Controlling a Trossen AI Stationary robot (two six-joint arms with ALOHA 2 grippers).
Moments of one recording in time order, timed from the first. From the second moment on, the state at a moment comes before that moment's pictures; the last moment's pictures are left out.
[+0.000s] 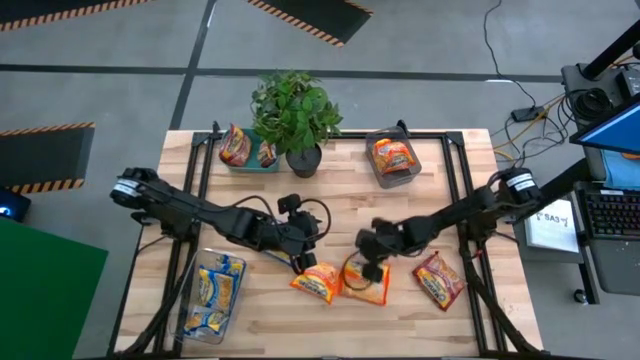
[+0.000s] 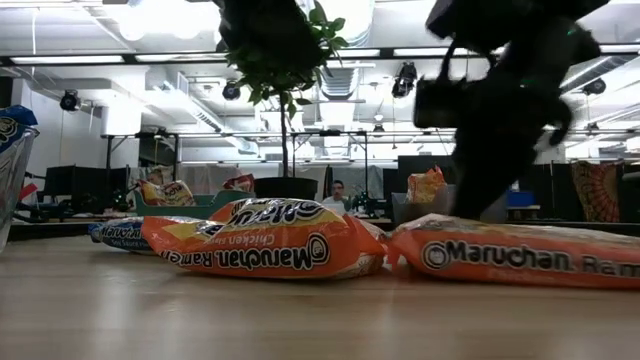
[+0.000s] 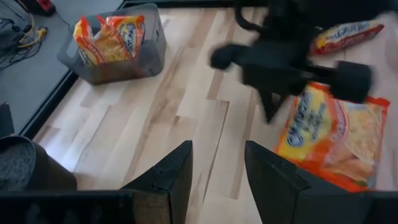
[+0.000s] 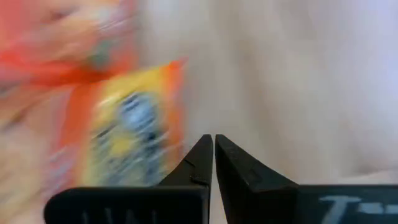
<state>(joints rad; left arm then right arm) -0.30 1.58 1.22 -0.38 -0.56 -0.27 0.26 1.64 0.83 -0.24 0.13 0.52</state>
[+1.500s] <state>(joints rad) -0.30 1.60 1.20 -0.31 -0.45 -0.02 0.11 1.57 0.82 -0.19 0.14 0.25</state>
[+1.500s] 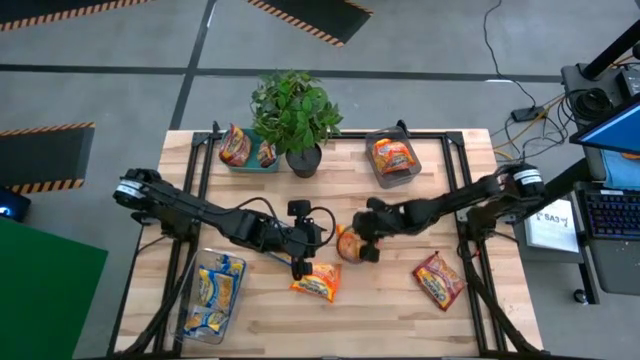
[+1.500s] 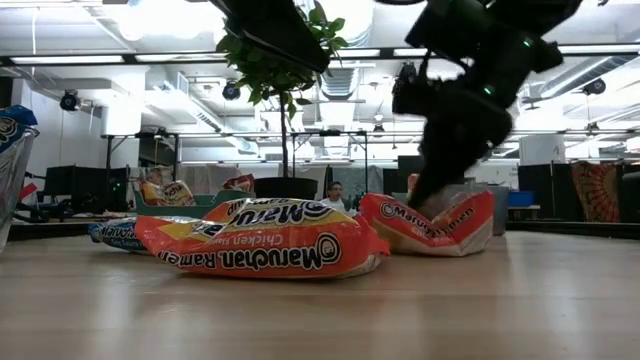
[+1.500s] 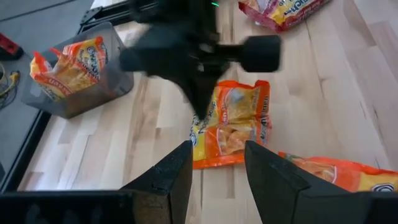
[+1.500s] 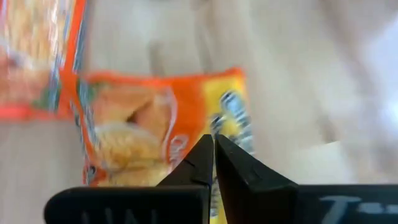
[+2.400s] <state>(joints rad) -0.17 1.89 1.19 -0.04 -0.11 0.27 0.08 1.16 0.68 -0.61 -0.04 0.99</state>
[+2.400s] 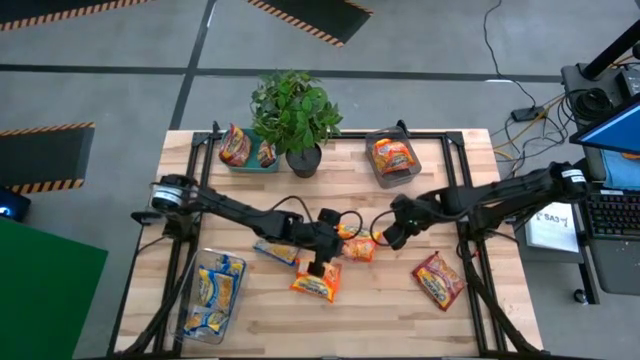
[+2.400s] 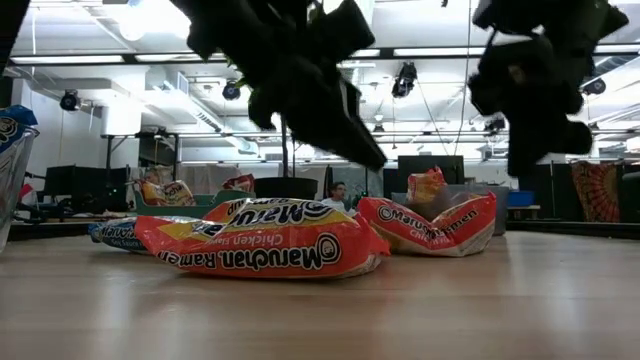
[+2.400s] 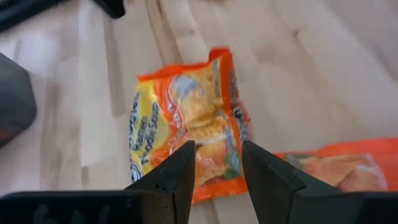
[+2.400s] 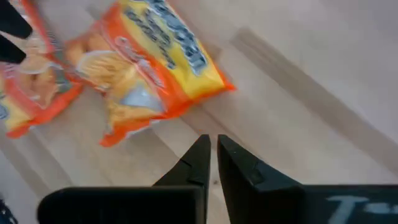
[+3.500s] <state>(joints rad) -0.09 2.02 1.20 -0.02 -0.04 0.23 0.08 1.37 0.41 0.16 -0.01 1.12</state>
